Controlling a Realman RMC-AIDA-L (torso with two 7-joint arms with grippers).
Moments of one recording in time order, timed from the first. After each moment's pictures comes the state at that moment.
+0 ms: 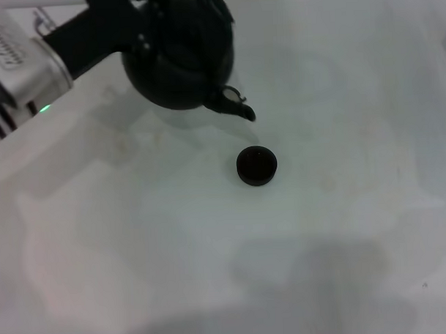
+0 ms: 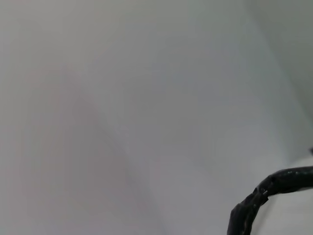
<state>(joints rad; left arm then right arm) -0.52 -2.09 1.29 0.47 -2.20 -1.09 2.80 0.60 2.02 -0.31 0.01 2.23 0.81 -2.57</state>
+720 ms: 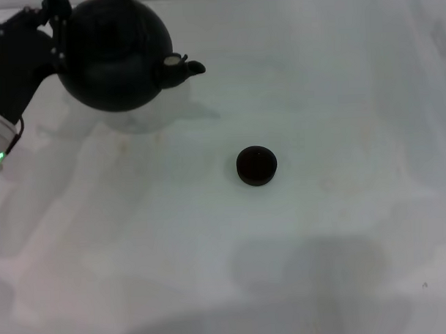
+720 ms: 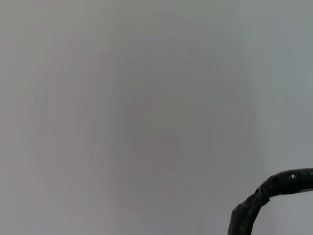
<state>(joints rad) -0.40 -2.10 1.41 0.23 -2.77 -1.26 2.80 0.63 2.02 -0.35 -0.01 2.22 0.81 -2.57</state>
